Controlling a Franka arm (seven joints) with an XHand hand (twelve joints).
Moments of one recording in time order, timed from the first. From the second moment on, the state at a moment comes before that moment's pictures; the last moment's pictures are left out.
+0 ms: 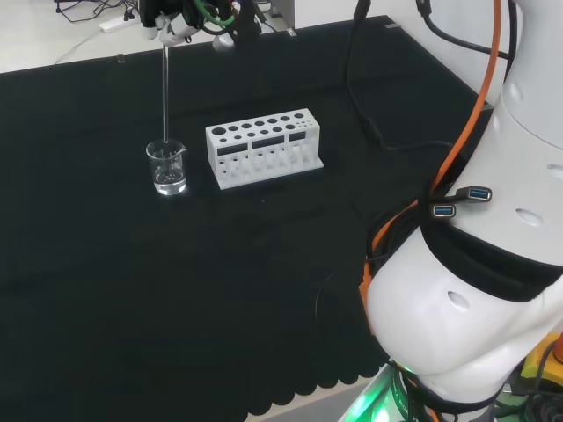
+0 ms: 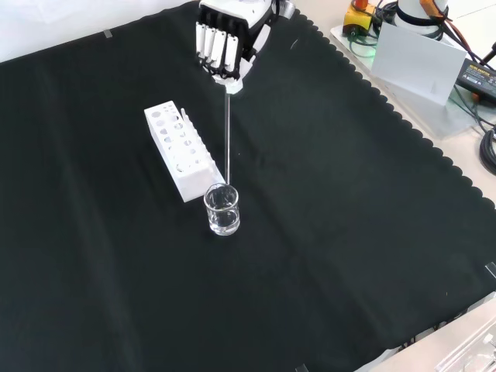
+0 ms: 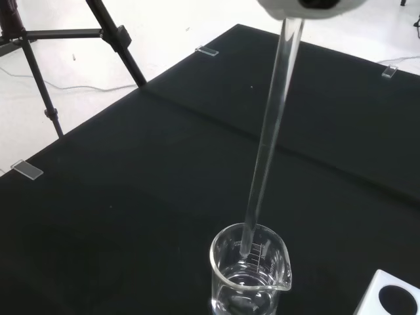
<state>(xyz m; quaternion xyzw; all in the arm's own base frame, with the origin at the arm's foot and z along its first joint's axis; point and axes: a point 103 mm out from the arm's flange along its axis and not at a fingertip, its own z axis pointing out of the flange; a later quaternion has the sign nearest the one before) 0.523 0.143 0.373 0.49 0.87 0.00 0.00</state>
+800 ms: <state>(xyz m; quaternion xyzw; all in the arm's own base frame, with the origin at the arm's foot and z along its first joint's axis) 0.534 0.145 0.358 0.49 0.87 -0.01 0.00</state>
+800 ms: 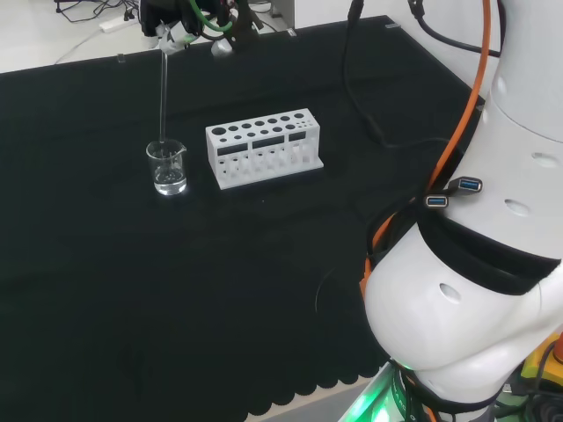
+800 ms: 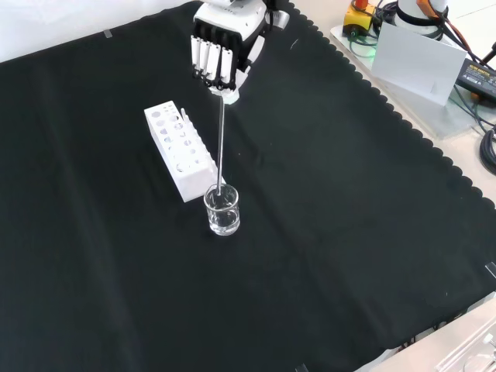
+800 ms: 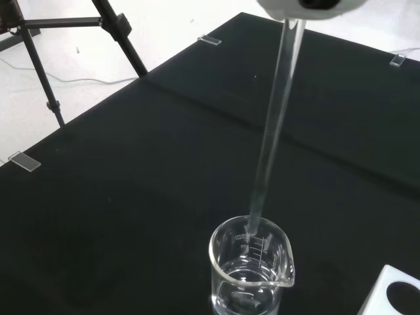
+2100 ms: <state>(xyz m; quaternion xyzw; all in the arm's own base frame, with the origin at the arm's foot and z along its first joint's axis) 0.554 0.141 0.294 0.46 0.88 -0.06 -0.02</state>
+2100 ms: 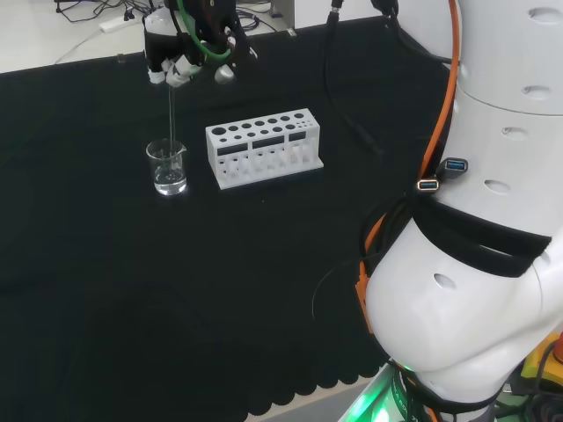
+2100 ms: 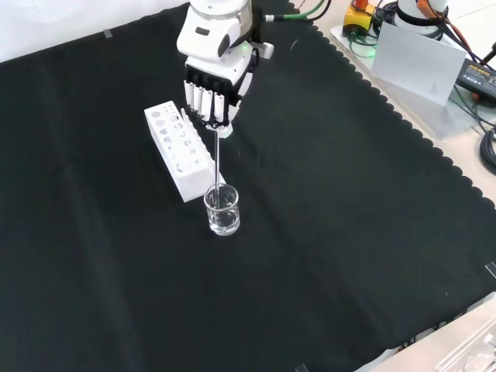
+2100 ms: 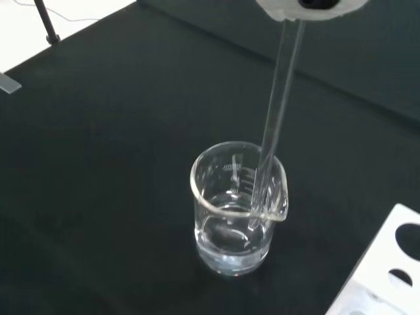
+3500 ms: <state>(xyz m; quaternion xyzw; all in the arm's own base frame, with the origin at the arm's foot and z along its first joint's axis) 0.575 0.170 0.300 0.45 0.89 -0.07 -0.03</state>
